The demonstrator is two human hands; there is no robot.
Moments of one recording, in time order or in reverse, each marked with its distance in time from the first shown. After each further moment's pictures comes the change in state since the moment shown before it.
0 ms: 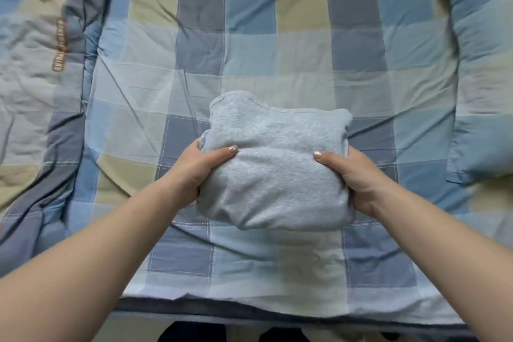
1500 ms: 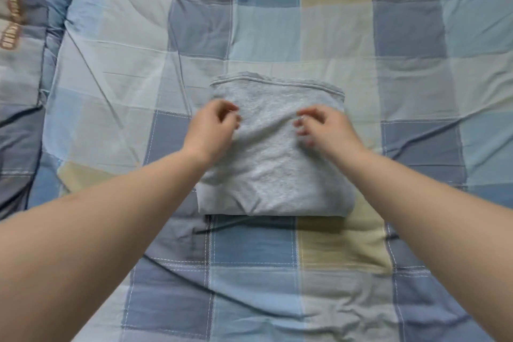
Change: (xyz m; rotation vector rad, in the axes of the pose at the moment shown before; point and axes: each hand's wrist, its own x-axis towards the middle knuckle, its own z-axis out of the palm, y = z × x) left_hand 0.174 -0.029 -0.019 0.511 0.257 0.375; right_hand 0.184 0.022 0.058 -0.497 0.119 -0.267
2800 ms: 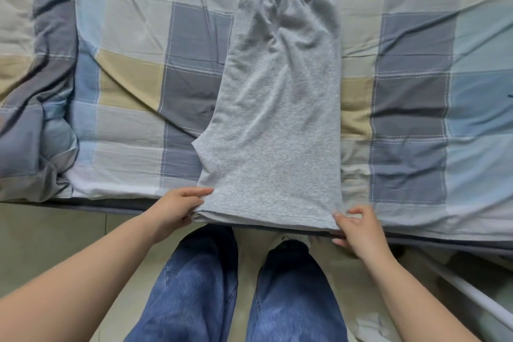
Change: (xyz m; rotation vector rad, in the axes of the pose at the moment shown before) left_hand -0.325 -0.119 -0.068 -0.156 -0.385 -0.890; right_hand -0.339 0.169 -0.010 0.096 0.095 0.709
